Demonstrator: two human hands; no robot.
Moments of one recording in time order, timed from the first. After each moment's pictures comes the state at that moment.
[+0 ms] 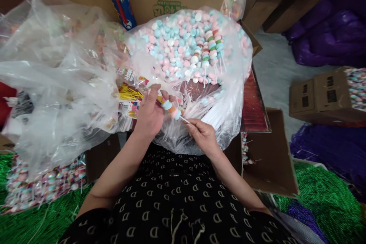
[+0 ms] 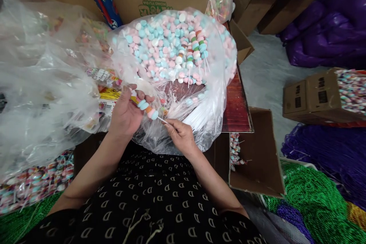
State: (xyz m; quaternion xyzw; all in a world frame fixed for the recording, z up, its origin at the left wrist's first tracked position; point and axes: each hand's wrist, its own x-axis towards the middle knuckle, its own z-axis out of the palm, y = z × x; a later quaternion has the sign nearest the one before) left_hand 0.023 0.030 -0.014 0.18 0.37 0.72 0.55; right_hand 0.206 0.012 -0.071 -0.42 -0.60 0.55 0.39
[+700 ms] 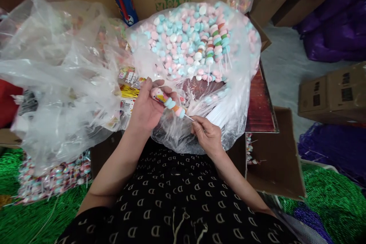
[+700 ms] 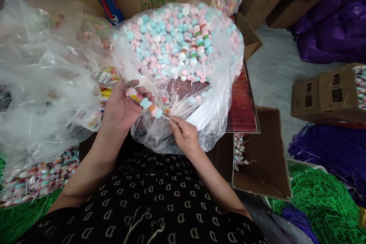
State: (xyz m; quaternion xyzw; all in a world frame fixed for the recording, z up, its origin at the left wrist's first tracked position) left_hand 0.005 0.037 -0.001 0.15 0.41 0.67 0.60; right_hand 0.209 0.010 -0.068 -0.45 -0.65 0.45 0.41
